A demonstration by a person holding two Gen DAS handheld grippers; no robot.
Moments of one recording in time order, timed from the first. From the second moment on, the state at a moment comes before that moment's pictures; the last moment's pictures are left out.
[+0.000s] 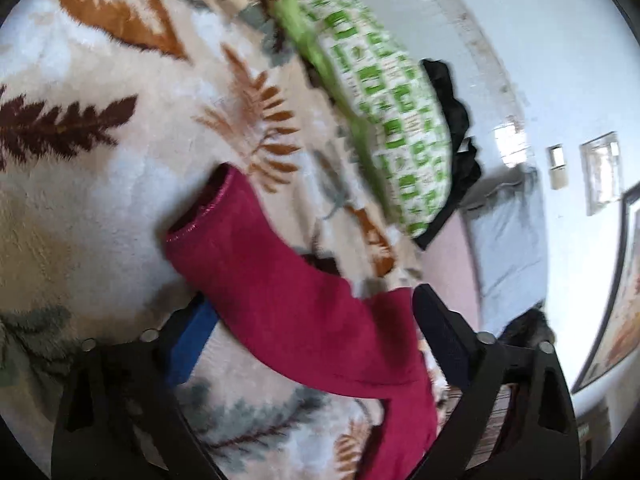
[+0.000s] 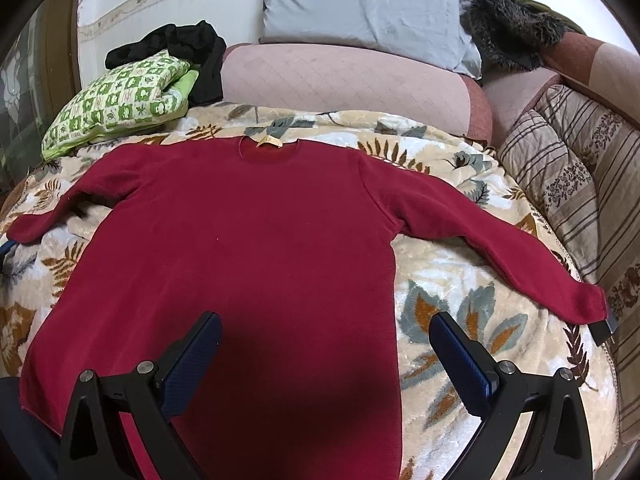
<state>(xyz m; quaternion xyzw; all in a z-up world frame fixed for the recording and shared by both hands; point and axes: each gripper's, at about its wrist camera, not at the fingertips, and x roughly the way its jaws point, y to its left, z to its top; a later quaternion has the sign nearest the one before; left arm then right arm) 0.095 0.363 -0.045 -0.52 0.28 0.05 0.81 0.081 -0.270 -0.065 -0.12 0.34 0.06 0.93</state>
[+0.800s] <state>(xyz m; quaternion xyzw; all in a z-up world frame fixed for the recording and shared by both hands) 0.162 0.203 0.097 -0.33 0.21 -0.09 0.92 0.085 -0.283 -0.062 -0.10 0.35 0.05 0.93</state>
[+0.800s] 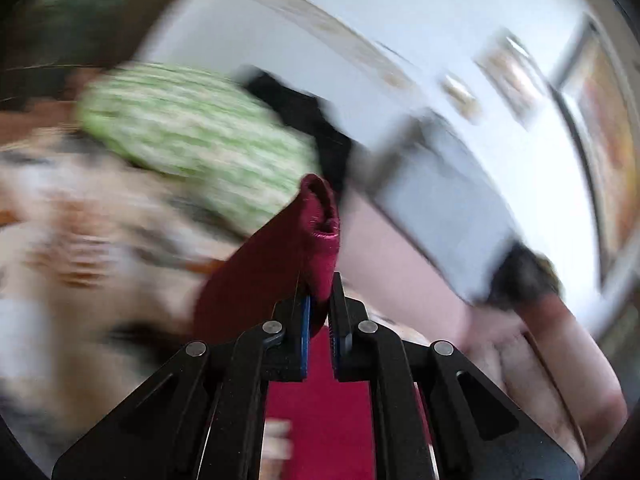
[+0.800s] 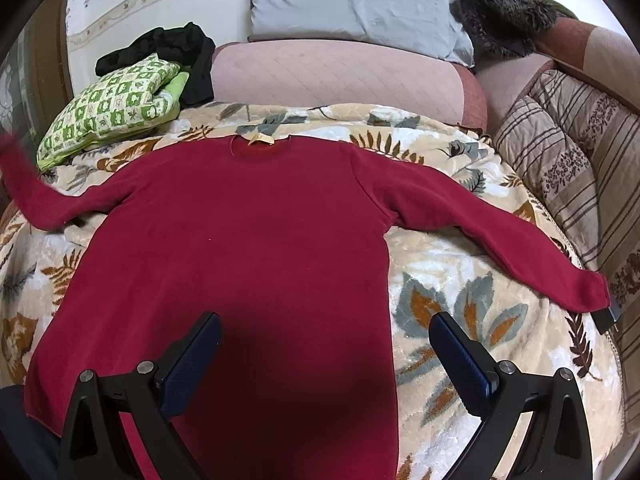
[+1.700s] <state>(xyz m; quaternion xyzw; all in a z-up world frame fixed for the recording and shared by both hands) 0.210 -0.116 -0.068 -0.31 0.37 -0.34 0.81 0.103 -0.337 -0.072 0.01 0.40 0.00 0.91</state>
